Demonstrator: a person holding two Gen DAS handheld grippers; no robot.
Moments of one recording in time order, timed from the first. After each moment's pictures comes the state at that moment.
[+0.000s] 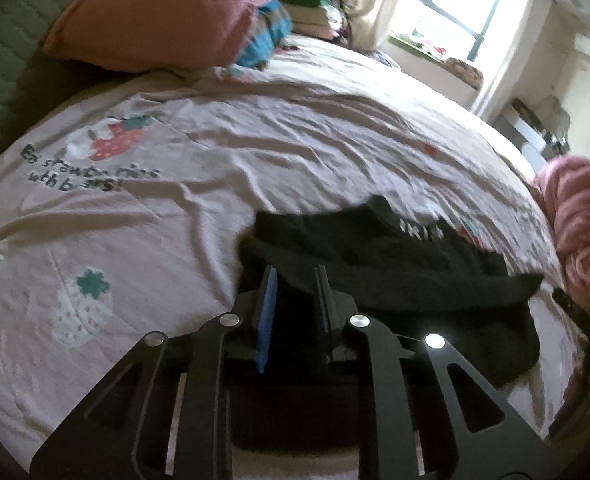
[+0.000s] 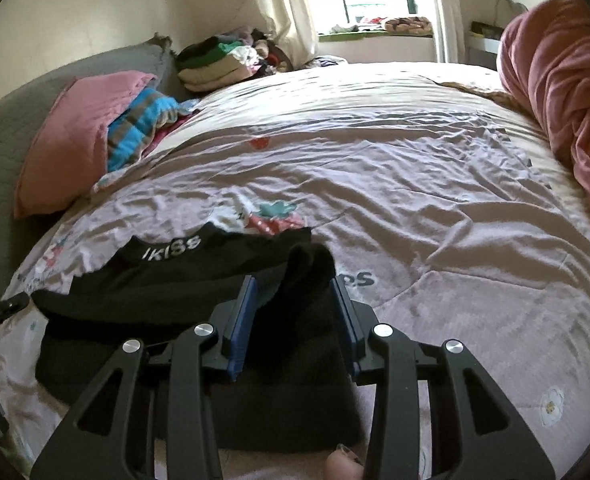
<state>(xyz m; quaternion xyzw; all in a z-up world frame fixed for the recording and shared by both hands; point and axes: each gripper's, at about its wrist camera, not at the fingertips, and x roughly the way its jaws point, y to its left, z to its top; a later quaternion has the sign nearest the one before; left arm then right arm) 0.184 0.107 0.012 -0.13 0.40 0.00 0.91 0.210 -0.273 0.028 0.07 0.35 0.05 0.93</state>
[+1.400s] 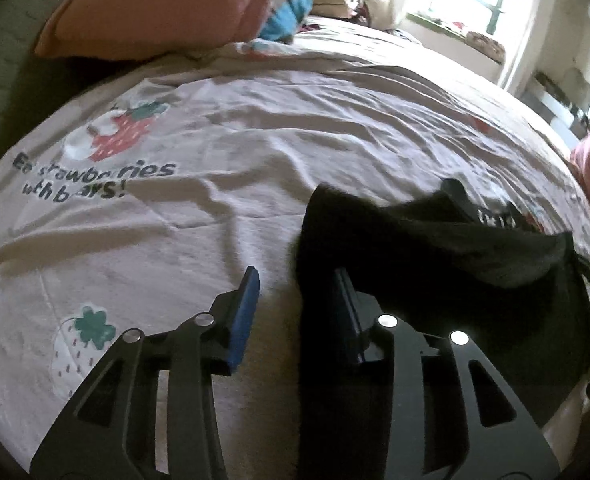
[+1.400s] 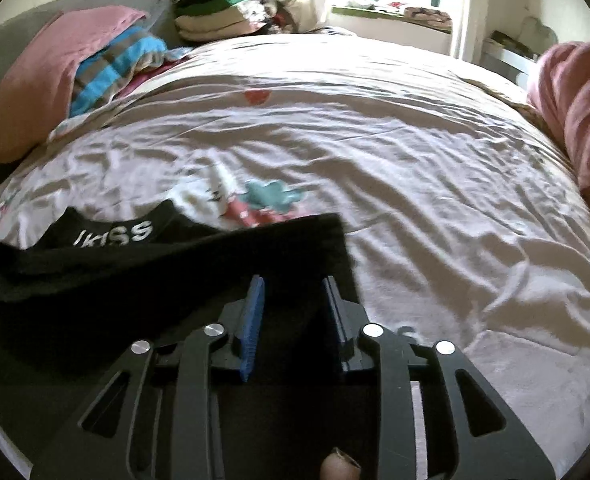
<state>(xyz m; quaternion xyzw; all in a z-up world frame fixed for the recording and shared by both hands) 0.233 0.142 -0.036 -0.09 0.43 0.05 0.90 0.315 -0.238 -0.025 -0.01 0.40 0.02 0.91</state>
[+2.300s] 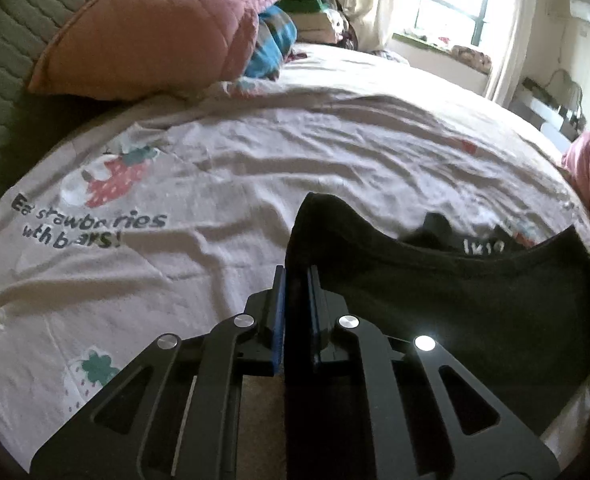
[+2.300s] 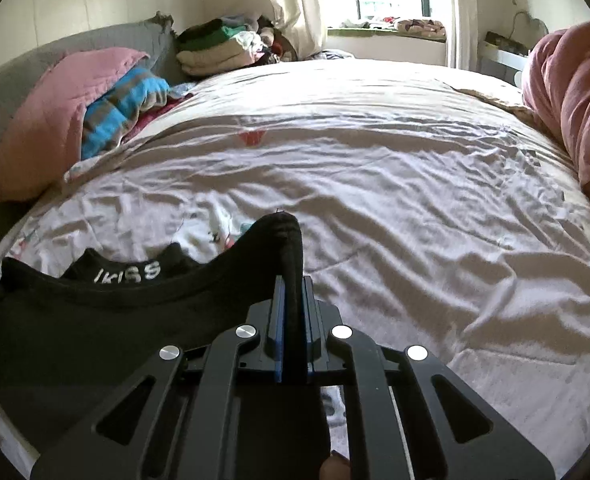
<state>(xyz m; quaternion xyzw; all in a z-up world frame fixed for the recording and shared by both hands) 0.239 0.134 -0.012 -0.07 0.38 0.03 0.92 0.308 -0.263 0.001 0.03 0.36 0.04 0.93</state>
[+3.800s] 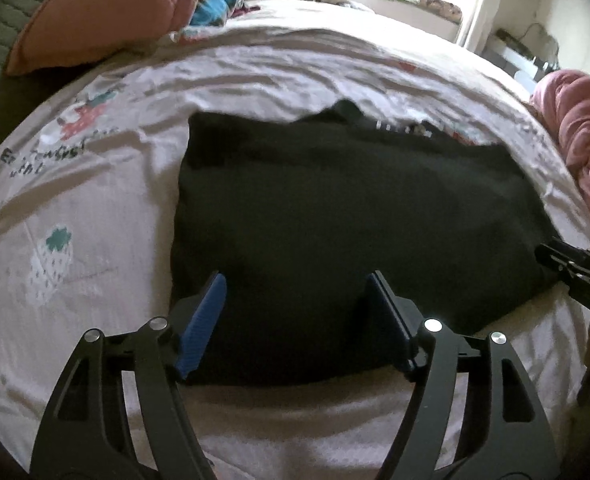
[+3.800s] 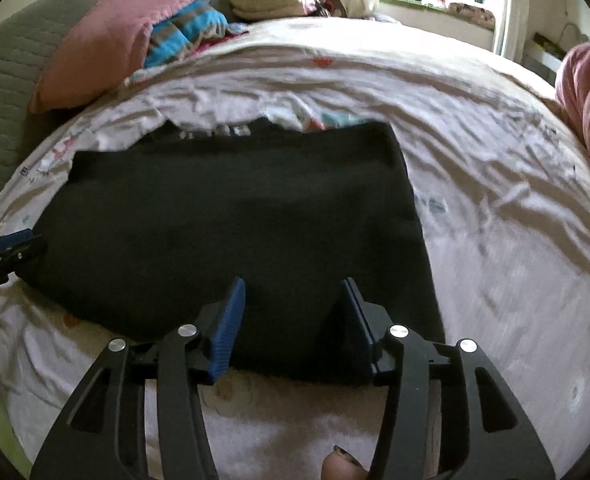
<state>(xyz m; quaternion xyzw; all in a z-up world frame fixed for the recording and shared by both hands) 0.162 0.056 -0.037 -0.04 0.46 -0.02 0.89 0.196 -0.214 -0.028 -0.03 0.44 0.10 0.89</state>
